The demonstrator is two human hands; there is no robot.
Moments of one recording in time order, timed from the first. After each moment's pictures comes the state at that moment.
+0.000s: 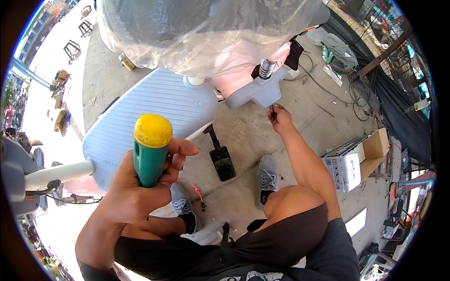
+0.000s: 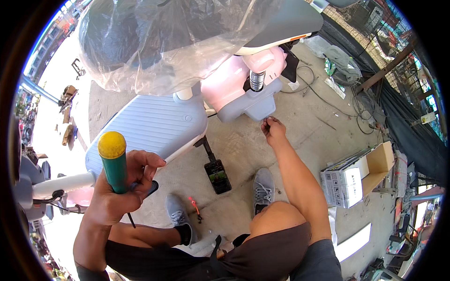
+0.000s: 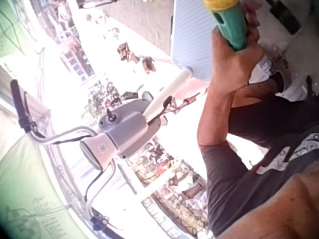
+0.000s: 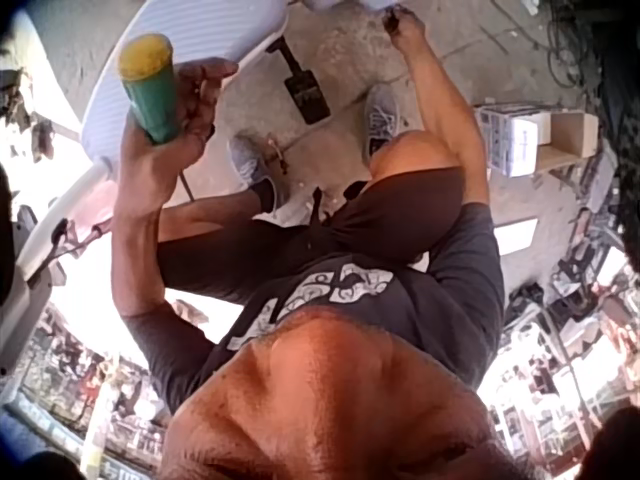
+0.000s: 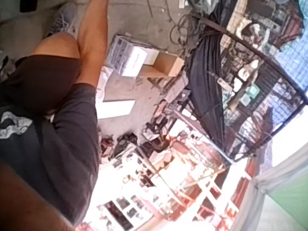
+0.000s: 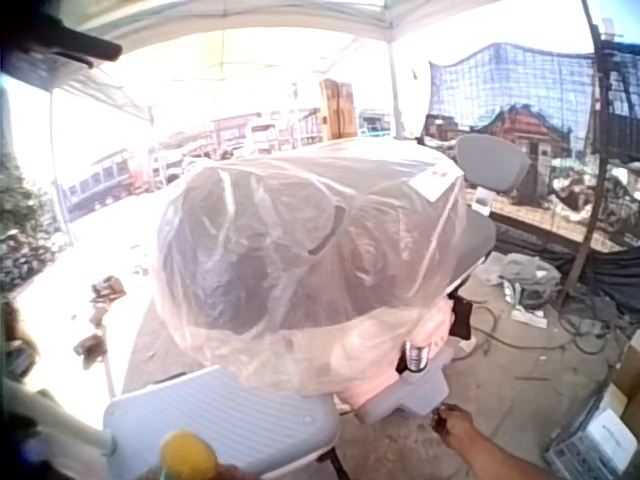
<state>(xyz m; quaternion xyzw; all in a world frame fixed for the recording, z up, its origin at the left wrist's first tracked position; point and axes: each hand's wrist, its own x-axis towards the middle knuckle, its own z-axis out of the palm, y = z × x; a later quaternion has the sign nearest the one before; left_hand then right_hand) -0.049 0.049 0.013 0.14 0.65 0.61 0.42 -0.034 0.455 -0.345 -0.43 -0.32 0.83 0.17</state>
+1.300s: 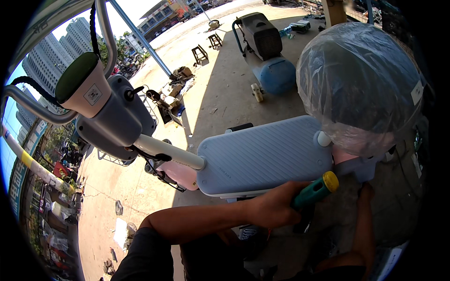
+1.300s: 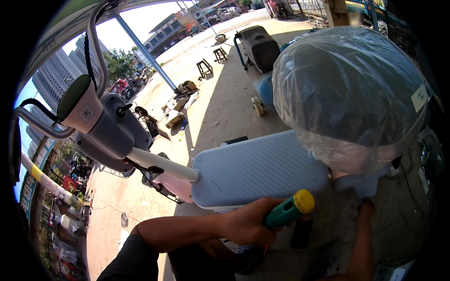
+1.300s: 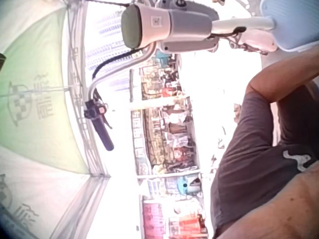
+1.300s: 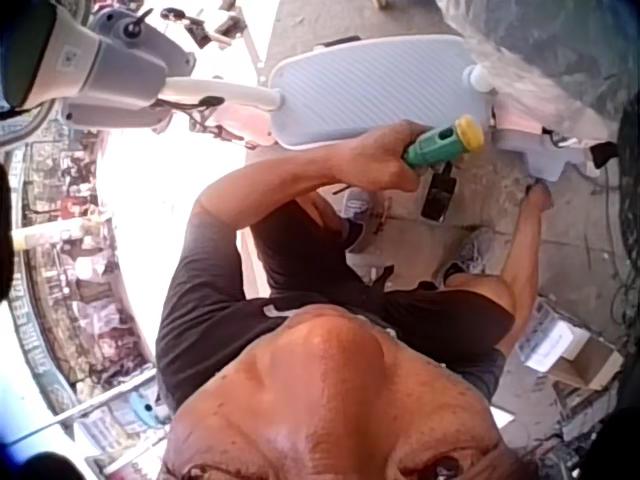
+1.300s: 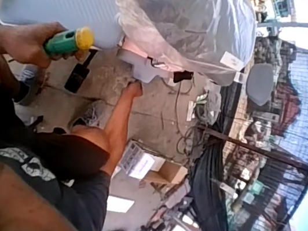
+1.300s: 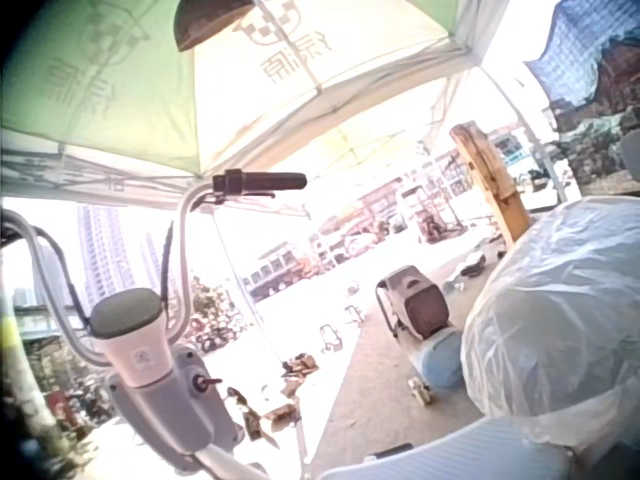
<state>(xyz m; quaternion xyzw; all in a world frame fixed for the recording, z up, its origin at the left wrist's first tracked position) -0.053 0.042 0.017 0.27 0.68 0.53 0.43 -0.049 0.478 -0.407 -0.43 -0.66 0.57 0.21</state>
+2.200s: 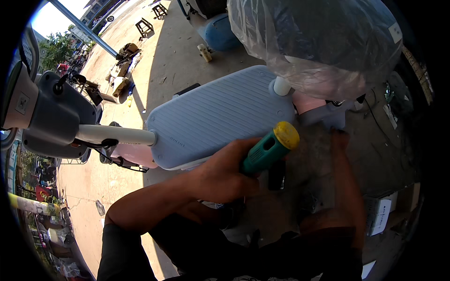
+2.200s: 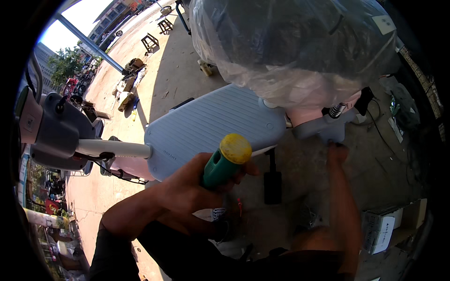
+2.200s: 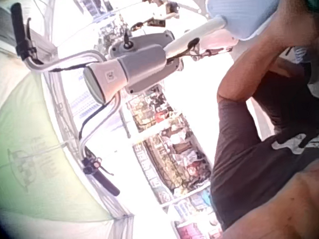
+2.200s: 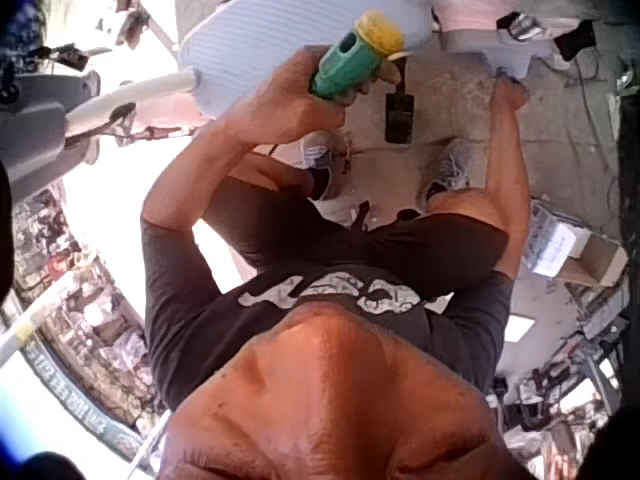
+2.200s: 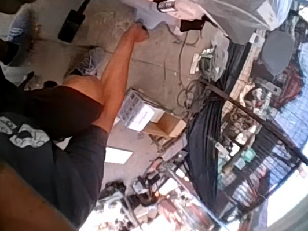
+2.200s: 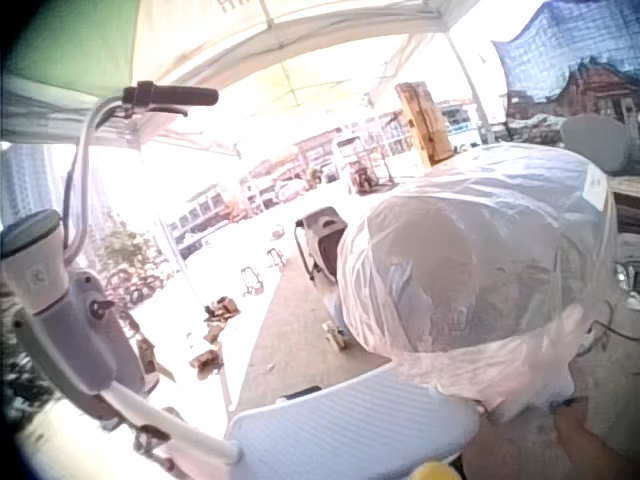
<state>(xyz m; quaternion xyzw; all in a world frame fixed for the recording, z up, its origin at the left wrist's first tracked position) -0.058 0.038 0.023 0.17 0.68 0.51 0.50 -0.056 0.434 -0.329 -0.46 -0.78 0.37 0.20</state>
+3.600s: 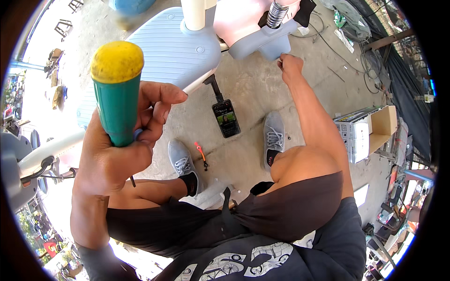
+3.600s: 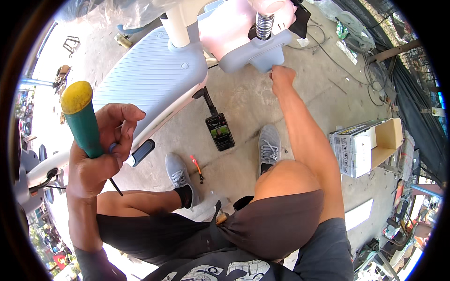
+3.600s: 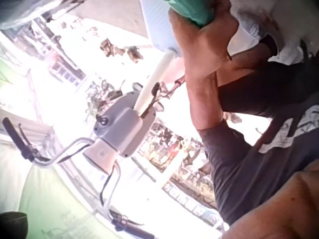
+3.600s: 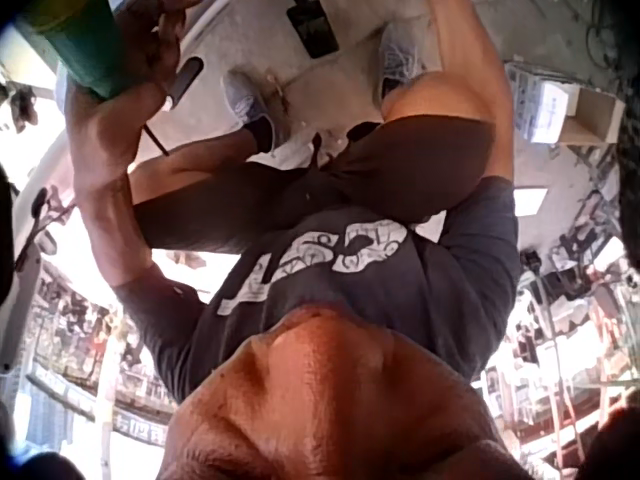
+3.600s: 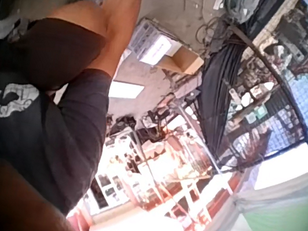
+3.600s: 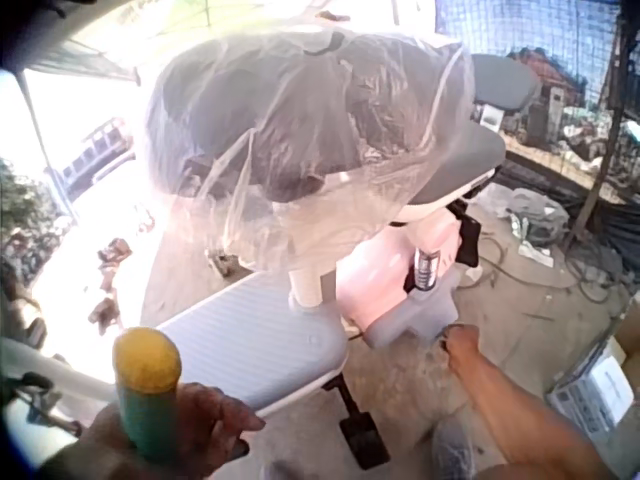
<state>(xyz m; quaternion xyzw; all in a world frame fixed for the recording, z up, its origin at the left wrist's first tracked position) -0.045 0.036 0.012 0.14 0.71 0.59 0.37 -0.056 0.425 -0.302 -0.47 -0.50 0.69 0.24</state>
